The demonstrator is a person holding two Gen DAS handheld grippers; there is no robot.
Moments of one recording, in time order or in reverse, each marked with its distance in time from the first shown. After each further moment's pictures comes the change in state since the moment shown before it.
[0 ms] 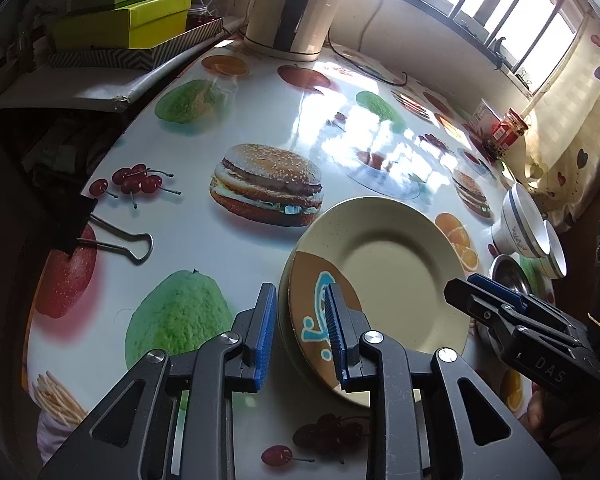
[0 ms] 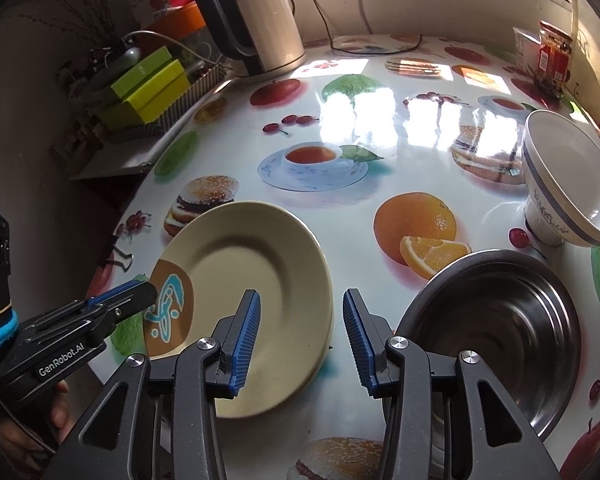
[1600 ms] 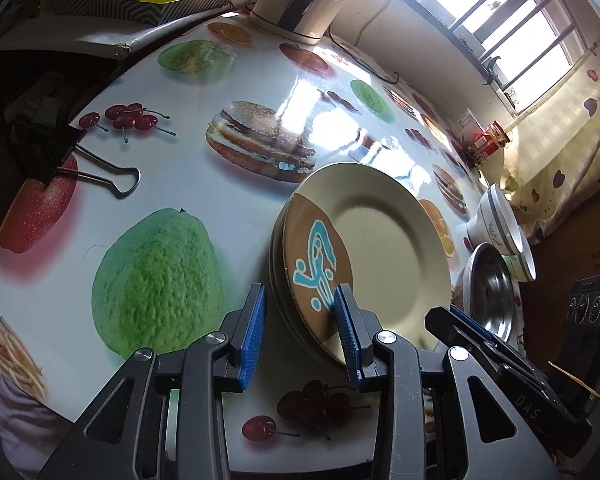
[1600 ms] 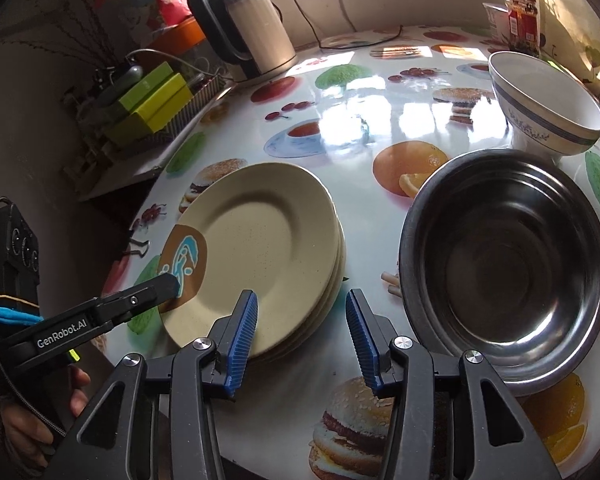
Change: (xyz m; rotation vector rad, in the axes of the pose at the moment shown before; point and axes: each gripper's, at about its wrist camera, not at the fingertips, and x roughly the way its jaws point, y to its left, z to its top) left arm 0.007 0.018 -0.029 -0.104 0.036 -0.151; right arm -0.010 -0.002 -0.050 0.104 -0.062 0.052
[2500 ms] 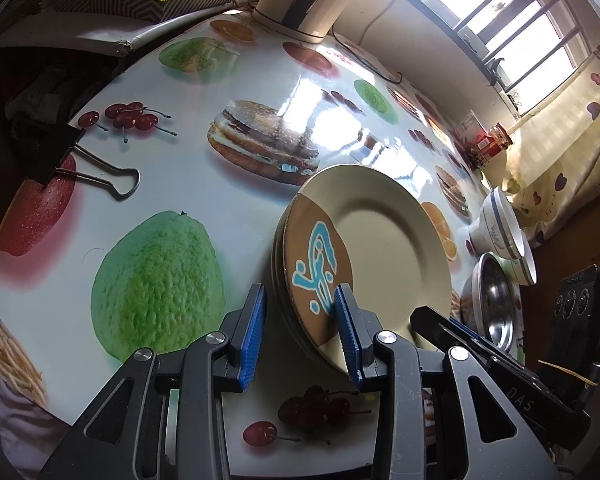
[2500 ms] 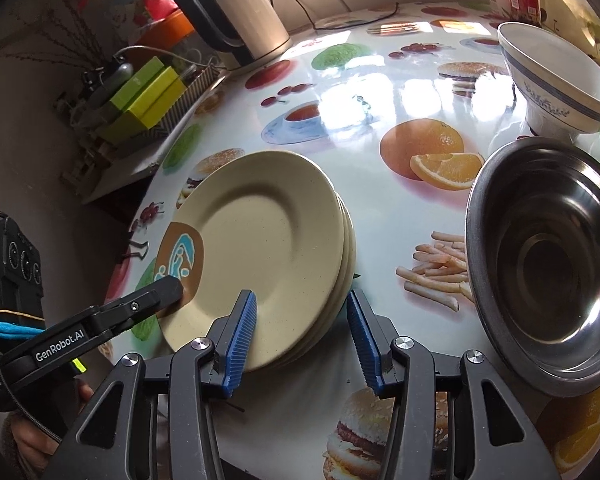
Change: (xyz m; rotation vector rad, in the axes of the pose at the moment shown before) left arm 0.001 0.002 0.003 -0.014 0.002 0.006; right arm 0.017 -0.005 0.004 0.057 0.058 0.029
